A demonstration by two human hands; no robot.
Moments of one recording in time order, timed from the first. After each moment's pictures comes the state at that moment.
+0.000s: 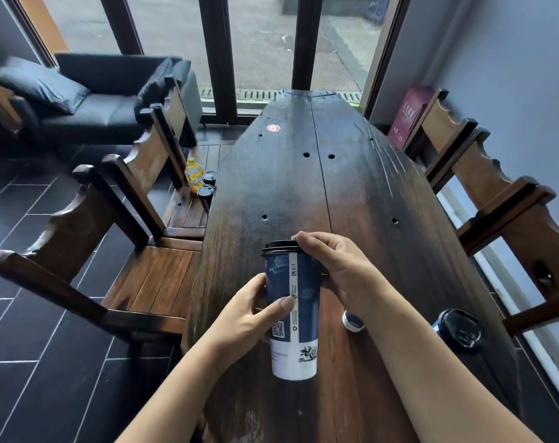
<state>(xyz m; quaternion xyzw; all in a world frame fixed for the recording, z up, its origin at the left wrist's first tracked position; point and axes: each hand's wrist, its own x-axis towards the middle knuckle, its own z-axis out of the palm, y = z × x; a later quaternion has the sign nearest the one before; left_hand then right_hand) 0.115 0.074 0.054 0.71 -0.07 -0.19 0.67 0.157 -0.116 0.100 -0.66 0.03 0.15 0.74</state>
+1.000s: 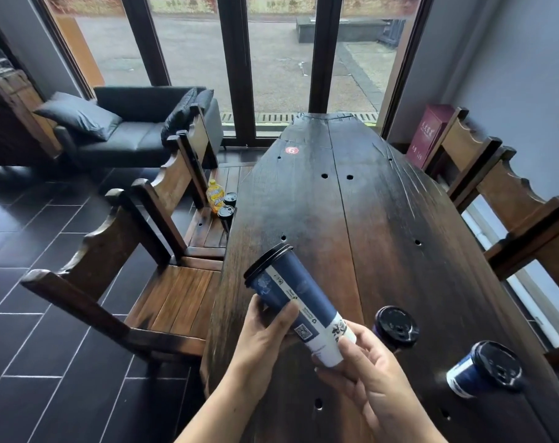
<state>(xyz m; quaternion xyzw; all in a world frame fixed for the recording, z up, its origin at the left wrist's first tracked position) 0.121 0.061 0.041 0.54 0.08 -0.11 0.83 0.069 -0.114 0.037 -0.52 0.17 0.13 0.83</state>
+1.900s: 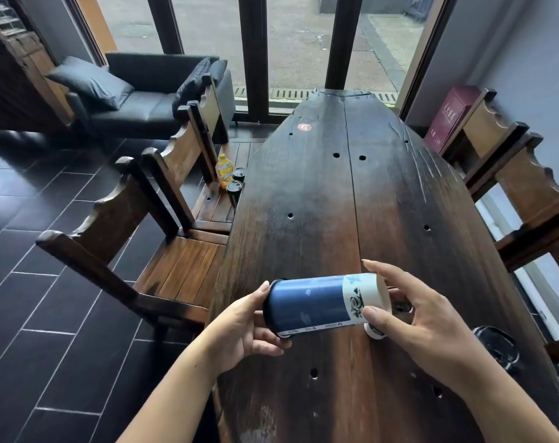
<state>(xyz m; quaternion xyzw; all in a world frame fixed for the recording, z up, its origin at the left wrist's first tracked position) 0.115 0.102 0.022 0.54 0.17 -0.34 0.75 0.084 -0.181 0.097 -0.88 -0.07 0.03 0.46</state>
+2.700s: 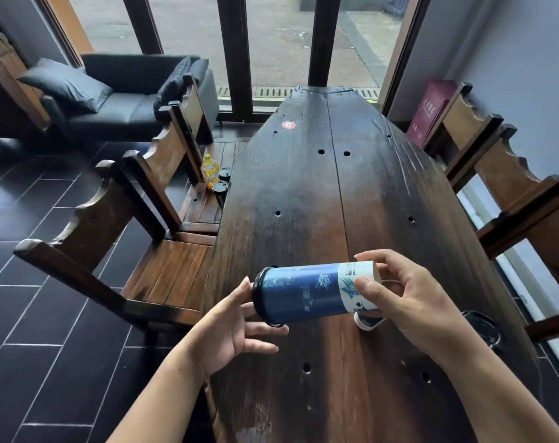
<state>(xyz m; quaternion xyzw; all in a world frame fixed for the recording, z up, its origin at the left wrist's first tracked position) 0.110 0.109 0.025 0.50 0.08 -0.35 0.79 0.090 -0.178 0.105 -0.82 0.01 0.05 0.58</state>
